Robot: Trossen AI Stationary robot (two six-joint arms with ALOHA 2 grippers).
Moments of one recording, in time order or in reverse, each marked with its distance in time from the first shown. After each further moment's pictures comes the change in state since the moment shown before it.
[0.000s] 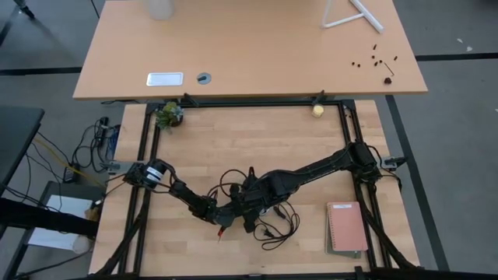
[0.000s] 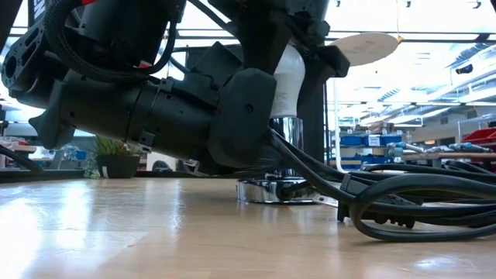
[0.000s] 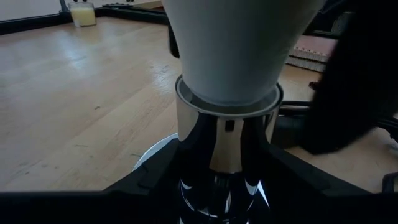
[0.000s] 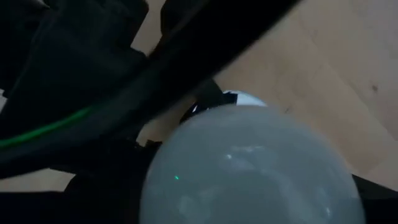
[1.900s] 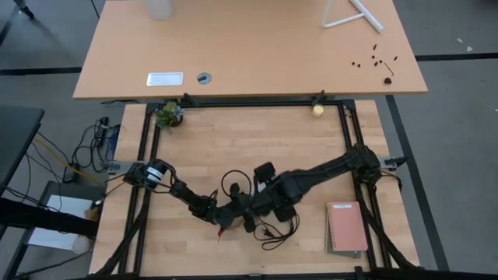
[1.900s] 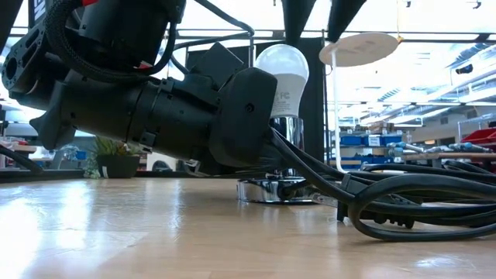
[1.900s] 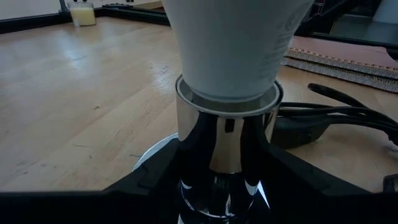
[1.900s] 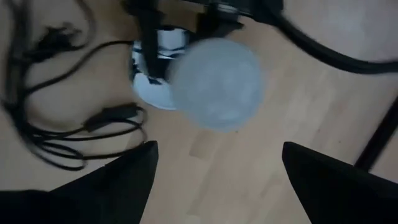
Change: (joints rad) left arm 0.000 0.003 0.000 0.018 0.004 0.000; right arm 0.065 -0.003 0.313 -0.481 0.136 -1.102
